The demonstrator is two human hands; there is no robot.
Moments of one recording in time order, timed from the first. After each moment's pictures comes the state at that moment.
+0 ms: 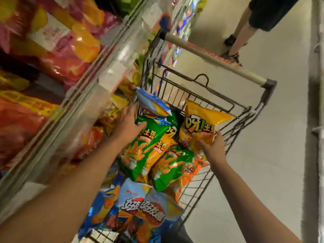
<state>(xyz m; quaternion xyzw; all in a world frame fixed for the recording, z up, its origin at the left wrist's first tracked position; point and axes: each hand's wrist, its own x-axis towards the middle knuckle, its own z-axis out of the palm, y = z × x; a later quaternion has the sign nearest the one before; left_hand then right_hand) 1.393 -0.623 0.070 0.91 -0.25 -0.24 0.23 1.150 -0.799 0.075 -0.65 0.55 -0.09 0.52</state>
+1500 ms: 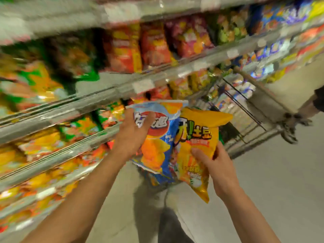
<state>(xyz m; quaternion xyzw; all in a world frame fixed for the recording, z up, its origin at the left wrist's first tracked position) 1.049 -0.365 0.248 0.84 0.04 0.02 0.53 0.958 -0.602 0.222 -0.71 0.15 -0.04 0.69</state>
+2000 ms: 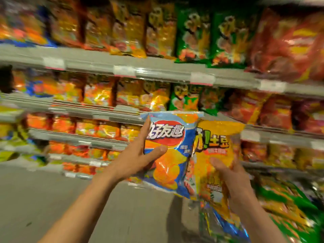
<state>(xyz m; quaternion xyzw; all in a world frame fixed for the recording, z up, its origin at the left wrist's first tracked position) 0.826 -0.156 0.340 0.80 0.07 0.11 0.58 0.953 -0.409 0.292 -0.69 -0.05 0.15 0.71</state>
